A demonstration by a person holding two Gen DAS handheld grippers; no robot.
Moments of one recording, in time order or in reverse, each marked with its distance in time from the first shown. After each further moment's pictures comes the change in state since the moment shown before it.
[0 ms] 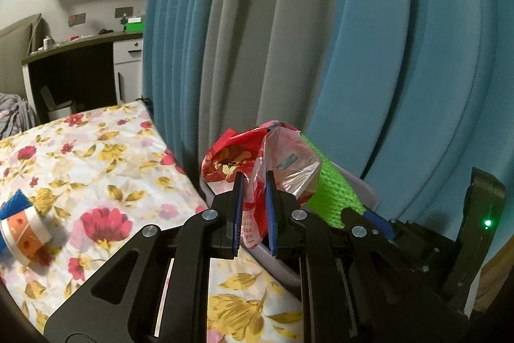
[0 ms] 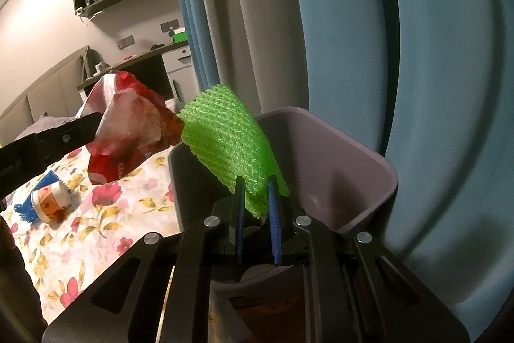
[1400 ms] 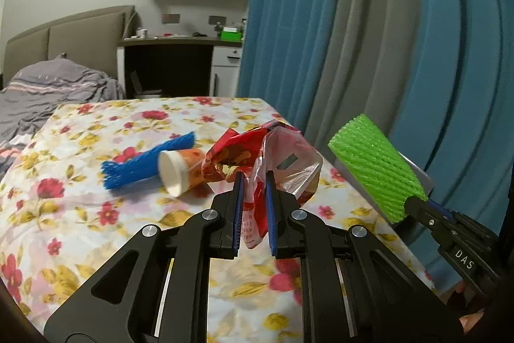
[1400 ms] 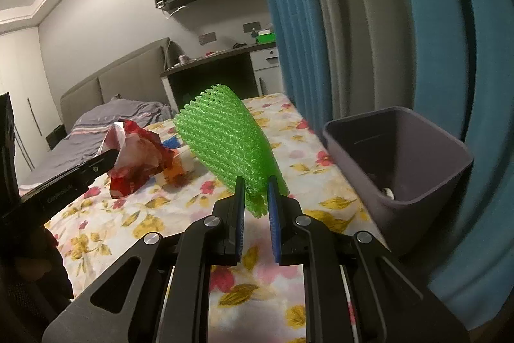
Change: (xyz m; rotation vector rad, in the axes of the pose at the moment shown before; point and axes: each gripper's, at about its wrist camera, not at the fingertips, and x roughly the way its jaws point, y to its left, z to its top) left arm -0.177 0.125 -0.077 -0.154 -0.096 0.301; right arm -0.087 0.127 -0.049 -0.104 -0.031 0.297
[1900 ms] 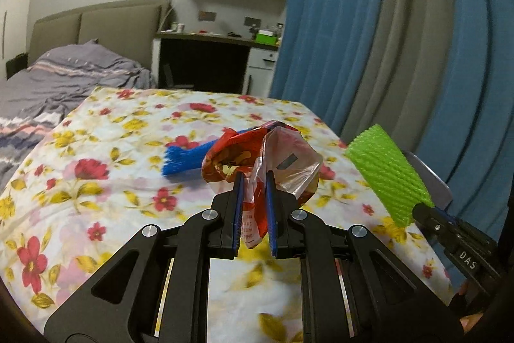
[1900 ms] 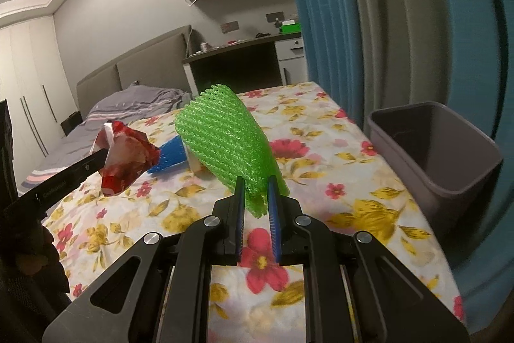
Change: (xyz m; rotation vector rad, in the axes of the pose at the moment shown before) left arm -0.034 0.068 -0.015 -0.092 -0.020 0.101; right arm 0.020 0.048 -0.013 -0.036 0.045 0.077
